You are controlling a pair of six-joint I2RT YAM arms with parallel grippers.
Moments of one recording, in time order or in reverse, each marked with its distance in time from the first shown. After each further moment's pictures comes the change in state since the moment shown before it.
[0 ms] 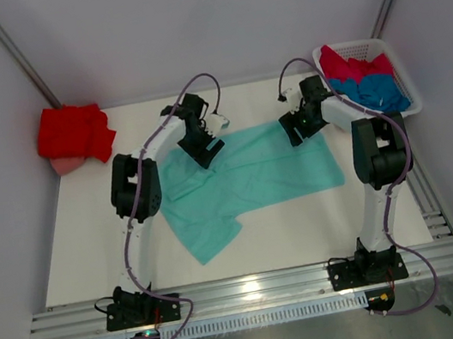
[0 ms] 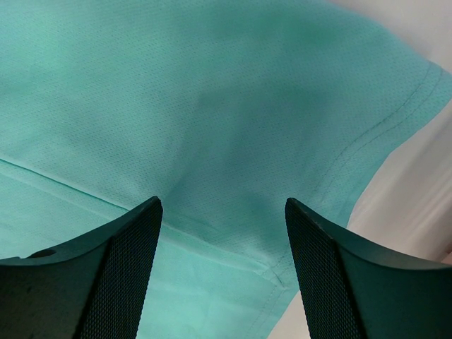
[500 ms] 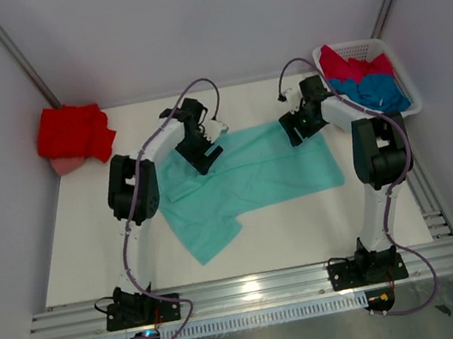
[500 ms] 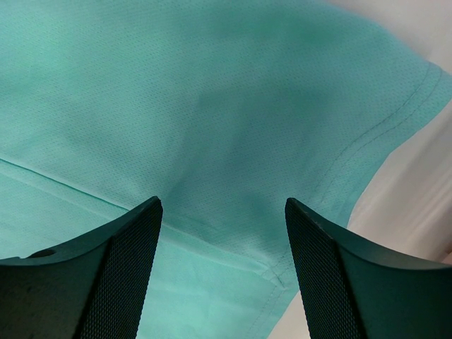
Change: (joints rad) left arm 0.000 -0.039 -0.076 -0.027 0.013 0.002; right arm 0.000 0.000 0.000 0.000 -0.001 0.000
